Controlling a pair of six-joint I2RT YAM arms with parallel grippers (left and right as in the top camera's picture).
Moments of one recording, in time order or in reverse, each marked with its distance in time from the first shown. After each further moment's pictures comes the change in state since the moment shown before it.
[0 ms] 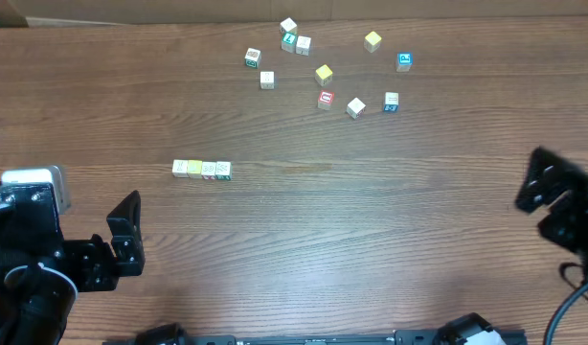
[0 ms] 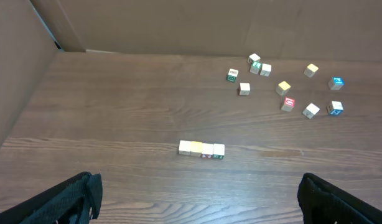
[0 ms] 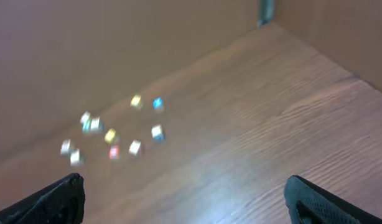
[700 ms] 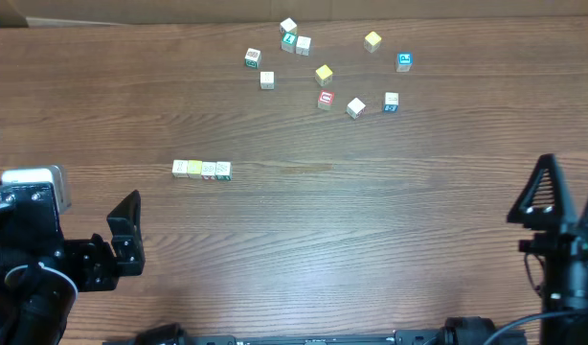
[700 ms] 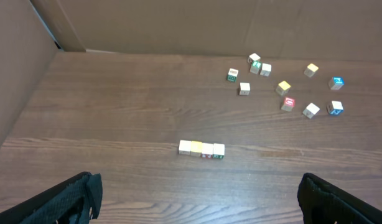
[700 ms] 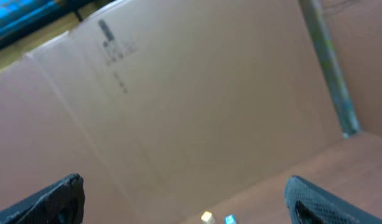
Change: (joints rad) left arm 0.000 0.000 0.000 0.000 0.000 0.000; right arm -0.375 -0.705 -1.093 1.228 -0.414 -0.203
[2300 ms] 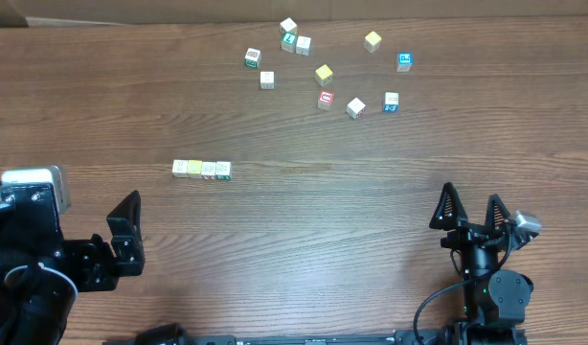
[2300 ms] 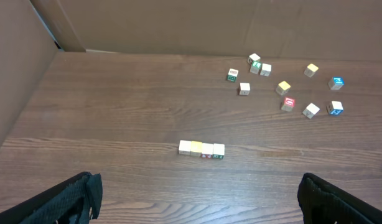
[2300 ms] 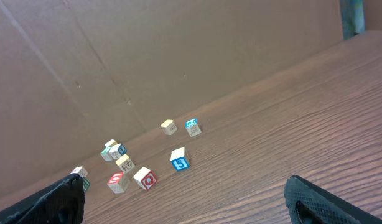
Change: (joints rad) left arm 0.000 0.000 0.000 0.000 0.000 0.000; right arm -0.037 -0.310 -0.864 0.330 -0.104 -0.030
